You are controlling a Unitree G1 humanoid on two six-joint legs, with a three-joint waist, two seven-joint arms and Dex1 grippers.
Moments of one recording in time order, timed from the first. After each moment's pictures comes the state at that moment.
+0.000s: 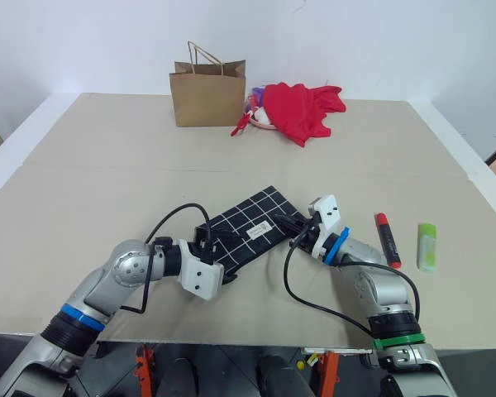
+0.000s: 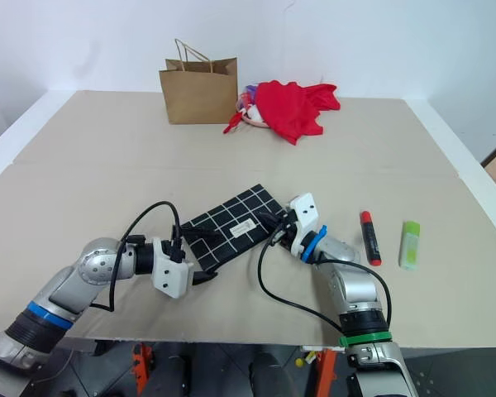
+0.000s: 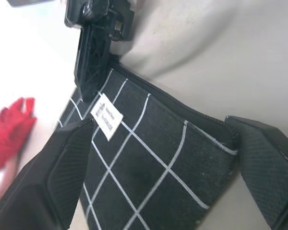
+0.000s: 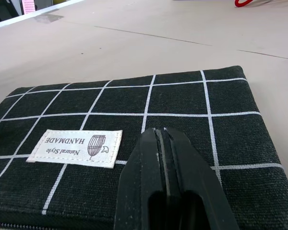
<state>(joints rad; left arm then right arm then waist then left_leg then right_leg) -0.39 0.64 -0.35 0.02 0.25 -0.54 -0.83 -0.39 -0.31 0.01 0.16 0.30 0.28 0.71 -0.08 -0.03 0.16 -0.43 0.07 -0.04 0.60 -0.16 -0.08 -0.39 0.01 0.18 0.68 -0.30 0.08</state>
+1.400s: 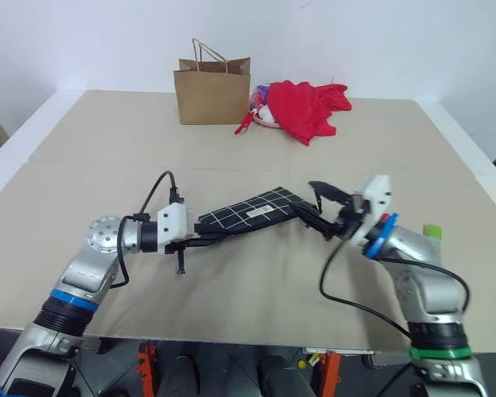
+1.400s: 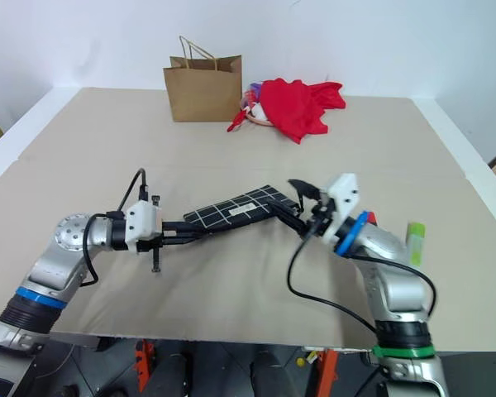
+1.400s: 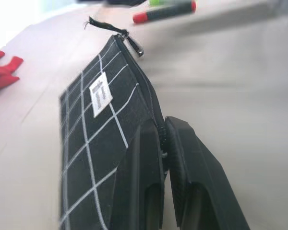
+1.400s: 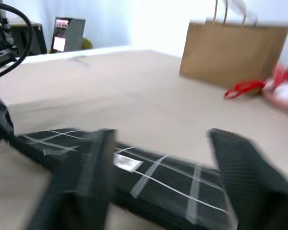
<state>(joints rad) -0.45 0.64 -0.19 0.02 -0.35 -0.07 -1.15 -0.28 -0.49 -0.15 -0.16 0.45 0.23 0.84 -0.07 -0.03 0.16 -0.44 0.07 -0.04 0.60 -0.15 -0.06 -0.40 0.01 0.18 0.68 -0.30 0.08</state>
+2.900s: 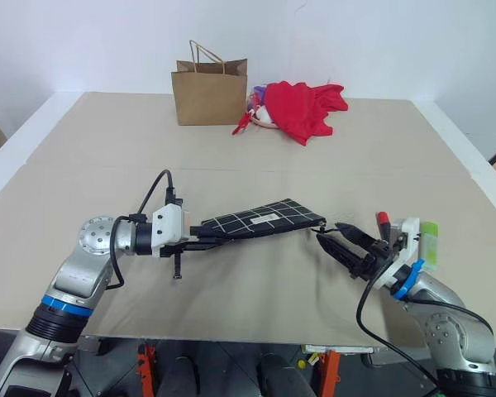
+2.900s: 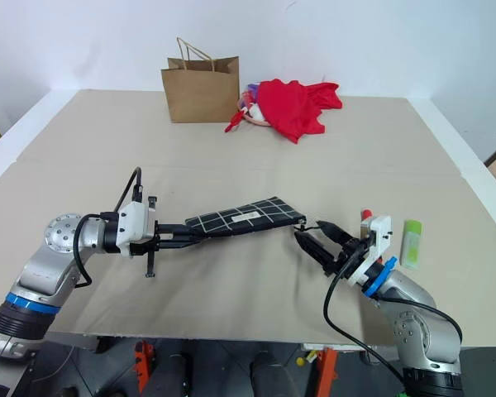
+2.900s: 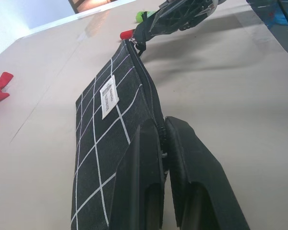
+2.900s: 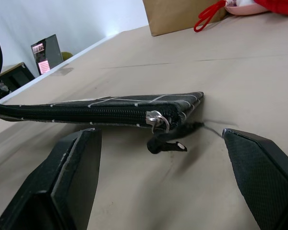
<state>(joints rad) -0.41 0.63 -0.15 -0.07 -0.35 -0.03 -1.18 -0.05 -0.46 -0.27 -0.17 0.69 0.44 0.77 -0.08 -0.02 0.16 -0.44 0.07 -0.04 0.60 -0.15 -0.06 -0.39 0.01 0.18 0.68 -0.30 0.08</state>
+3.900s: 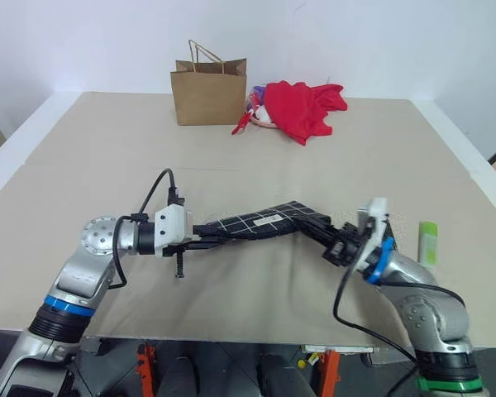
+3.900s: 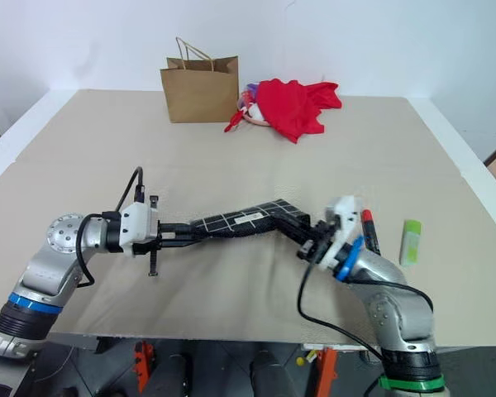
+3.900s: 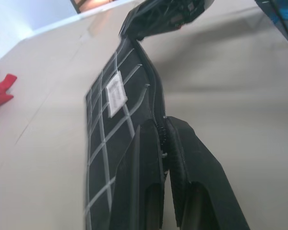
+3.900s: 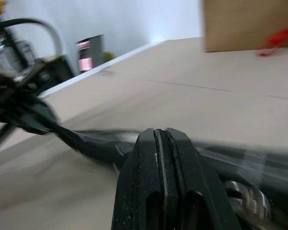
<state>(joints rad) -0.42 0.61 -0.16 -0.07 -0.32 -0.05 -1.17 -0.18 -0.45 -0.10 -0.30 0.68 0.49 0.75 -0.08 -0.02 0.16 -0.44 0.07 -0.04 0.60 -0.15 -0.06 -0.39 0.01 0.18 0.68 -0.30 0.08</state>
